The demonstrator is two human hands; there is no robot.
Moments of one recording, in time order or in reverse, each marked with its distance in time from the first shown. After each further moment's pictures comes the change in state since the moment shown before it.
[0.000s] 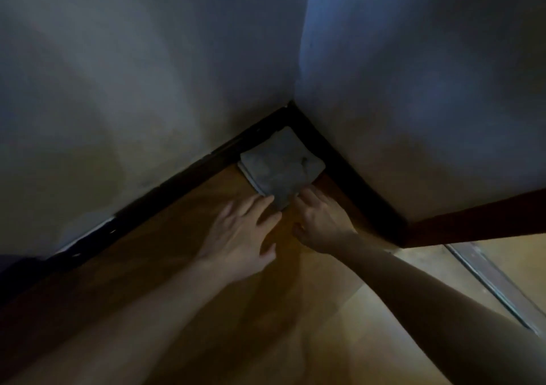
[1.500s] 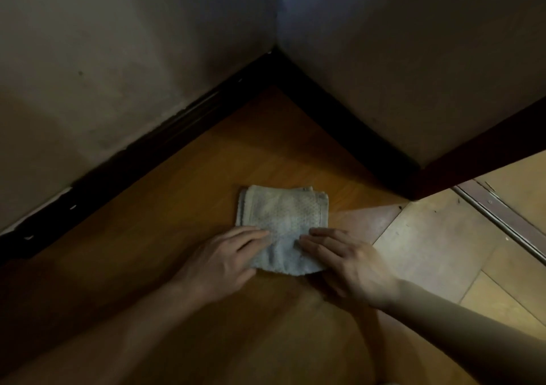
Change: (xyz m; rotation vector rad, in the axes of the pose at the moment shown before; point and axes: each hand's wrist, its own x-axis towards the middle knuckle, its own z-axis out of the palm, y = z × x) left_hand -0.048 -0.003 0.120 -0.295 0.228 0.336; right_hand -0.124 0.013 0.121 0.163 0.230 -0.327
